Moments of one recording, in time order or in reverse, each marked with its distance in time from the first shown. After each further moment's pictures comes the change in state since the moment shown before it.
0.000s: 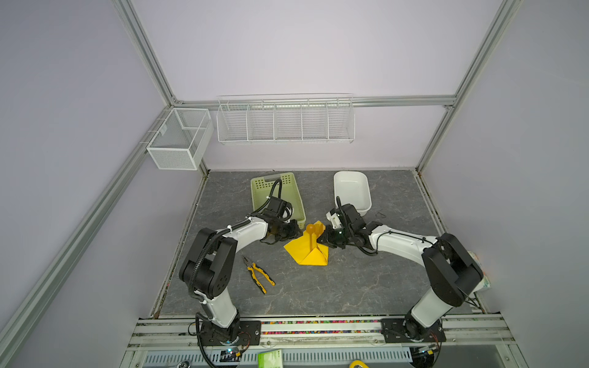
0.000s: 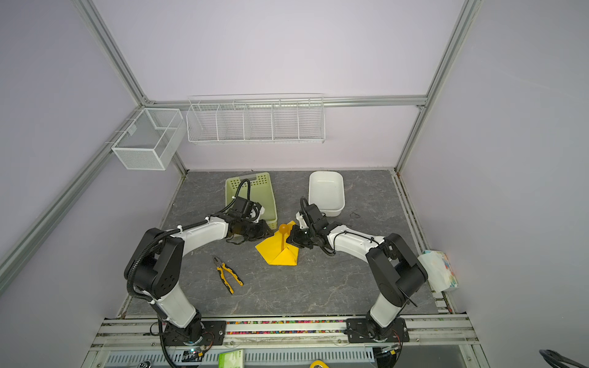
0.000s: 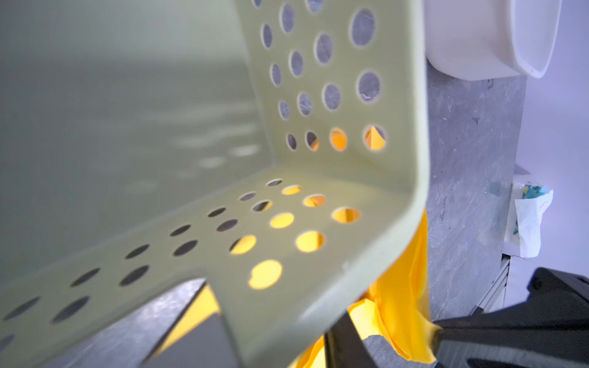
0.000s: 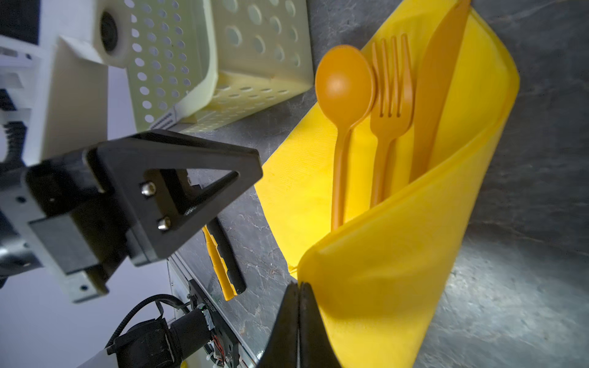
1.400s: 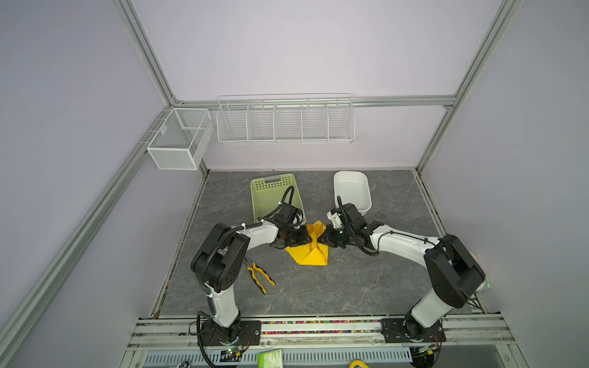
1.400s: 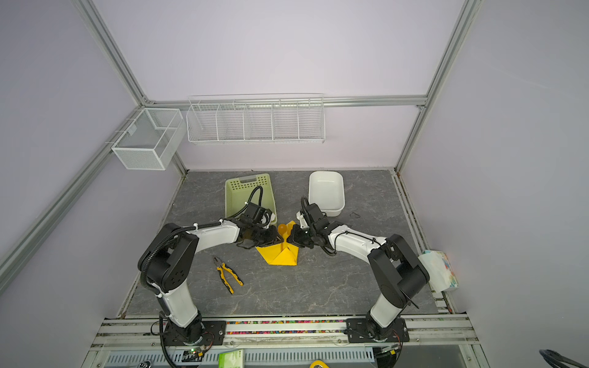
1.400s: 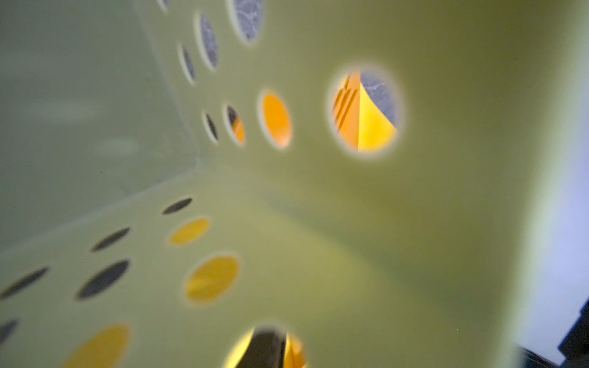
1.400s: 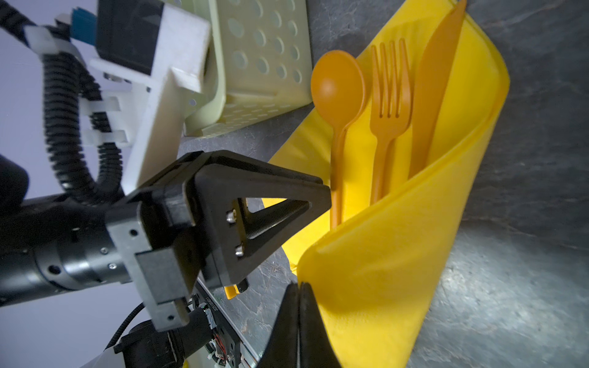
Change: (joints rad) left arm -0.124 0.096 -0.008 0.121 0.031 -0.095; right arm -0.004 -0.014 0.000 -0.010 0.001 0.000
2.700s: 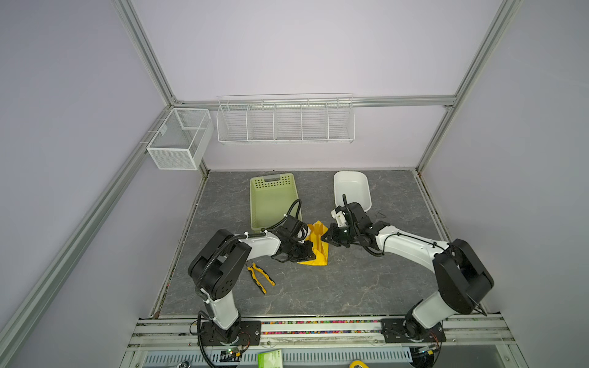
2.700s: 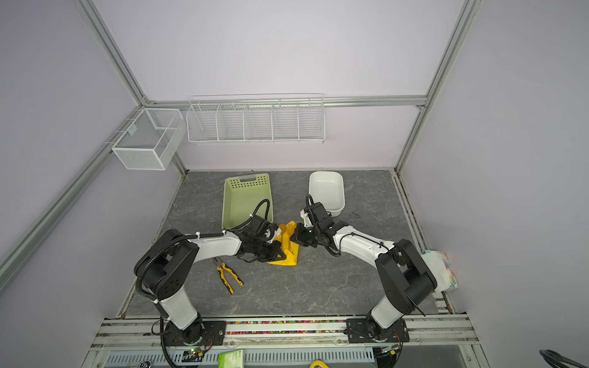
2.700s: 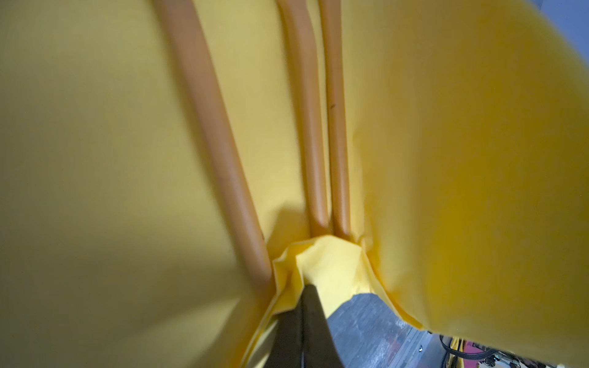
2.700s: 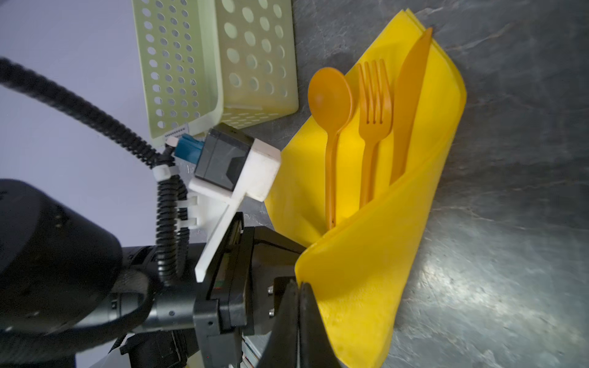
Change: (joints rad) left arm -0.094 -0.076 -0.146 0.033 0.063 0.000; right arm -0.014 -0.043 -0.014 -0.018 0.006 -0.006
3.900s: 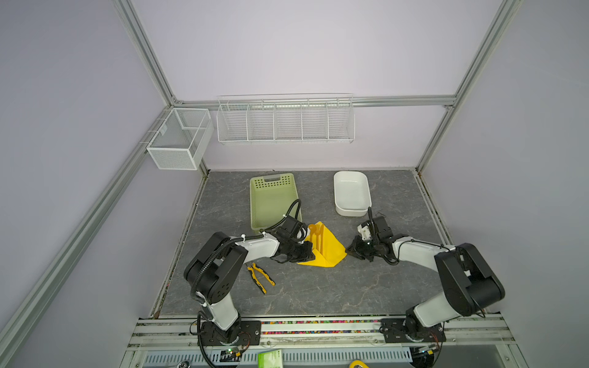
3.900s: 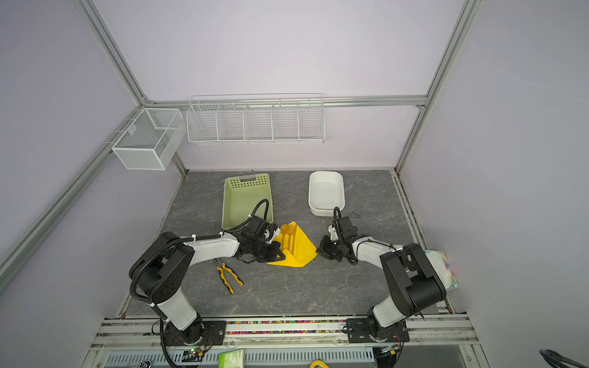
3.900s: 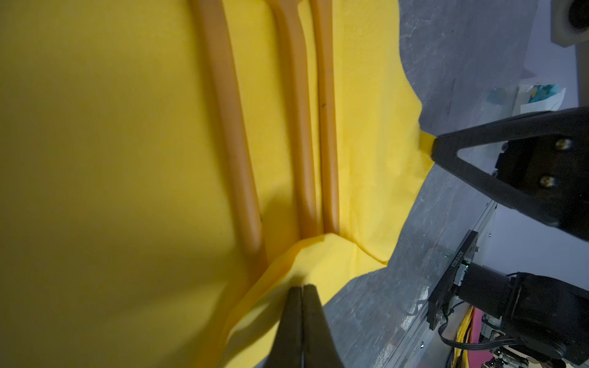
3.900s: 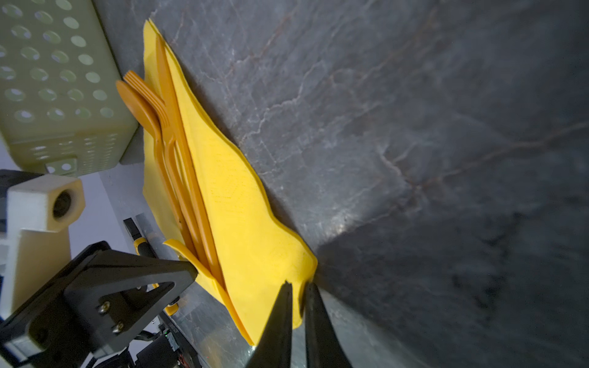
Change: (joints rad) left arm -0.009 -0.027 -0.018 -0.007 -0.008 0.003; right arm -0.262 -0.072 -0.298 0.026 -0.035 -0.077
